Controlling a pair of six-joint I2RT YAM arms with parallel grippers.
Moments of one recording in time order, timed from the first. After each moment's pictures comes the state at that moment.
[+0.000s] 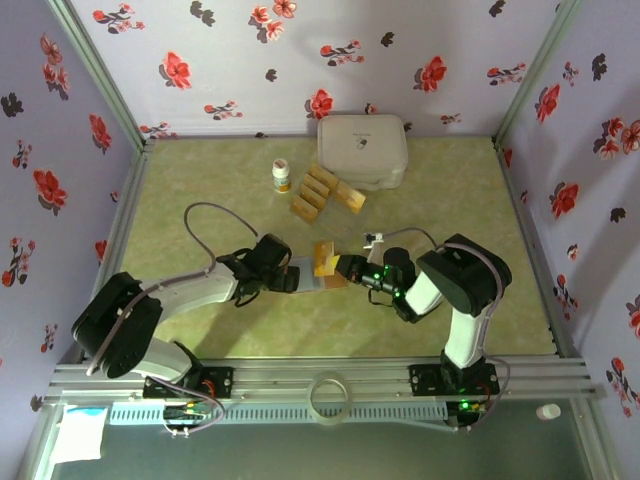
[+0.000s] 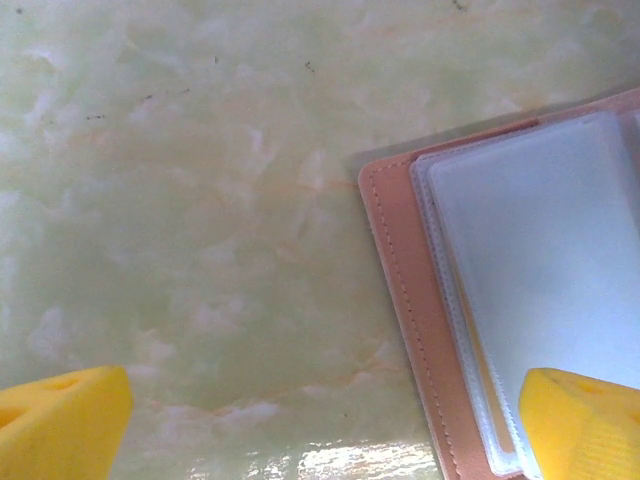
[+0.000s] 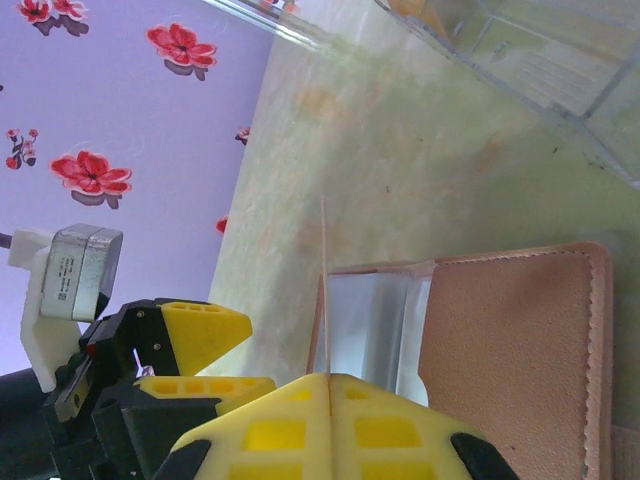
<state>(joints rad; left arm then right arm) -0.77 1.45 0.71 -0.35 -0.23 -0.54 0.60 1.86 0.33 1.27 -0.47 1.01</state>
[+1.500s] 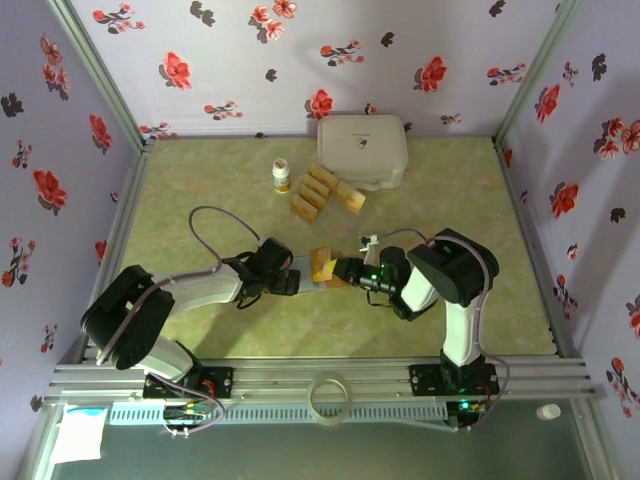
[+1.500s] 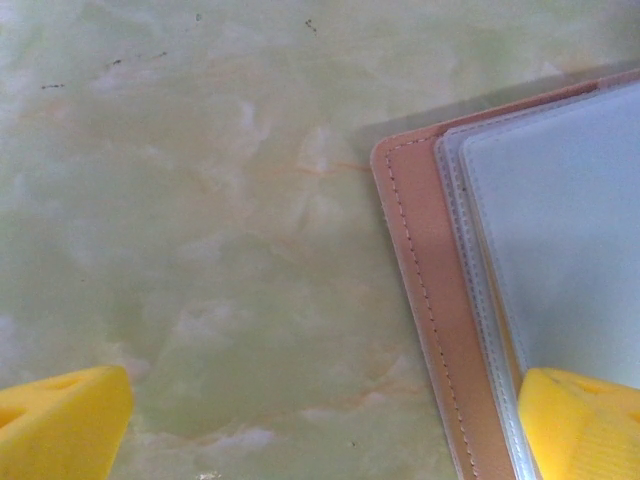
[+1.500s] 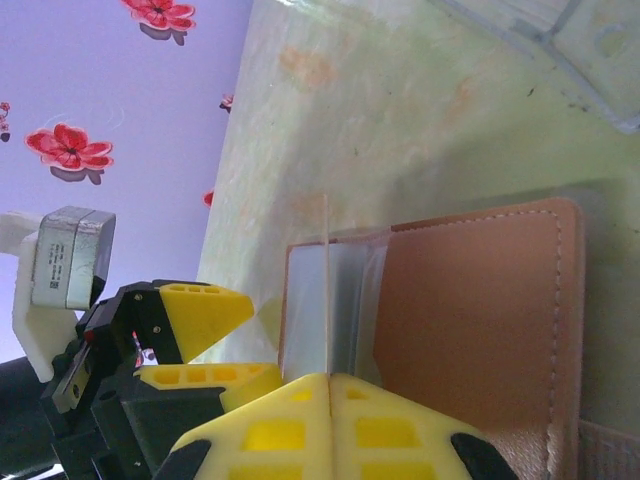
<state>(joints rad) -0.77 1.50 0.68 -0.27 -0.23 -0.54 0.59 1.96 0.37 1.28 -0.54 1.01</state>
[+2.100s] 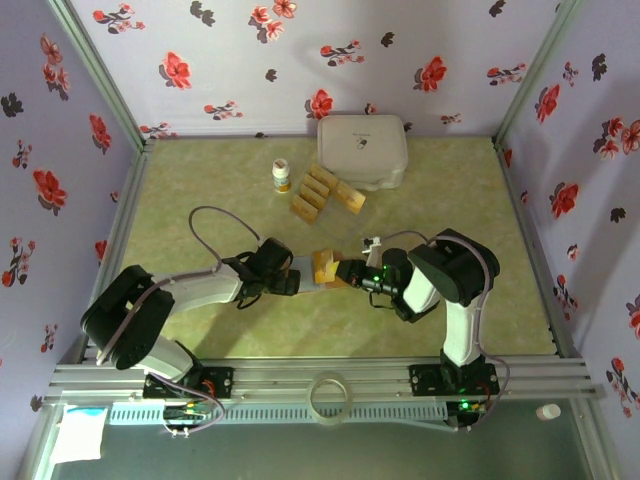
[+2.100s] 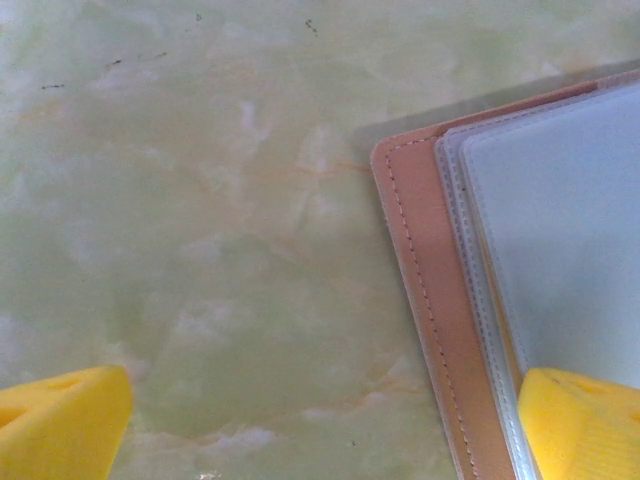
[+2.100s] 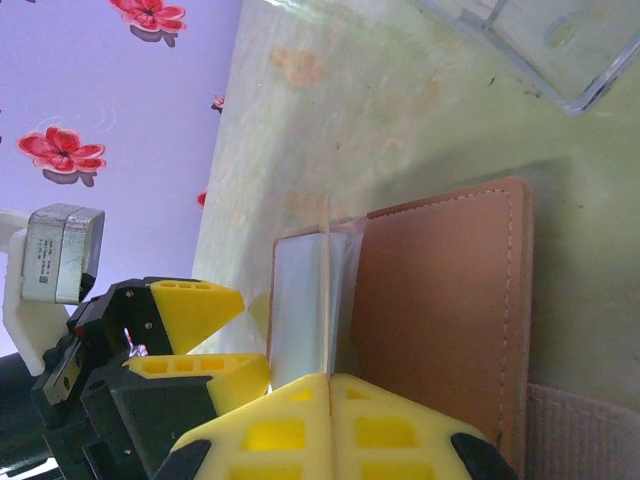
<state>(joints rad) -0.77 1.50 0.68 -0.28 -0.23 -0.54 0.57 1.96 0.35 1.29 -0.54 1.01</state>
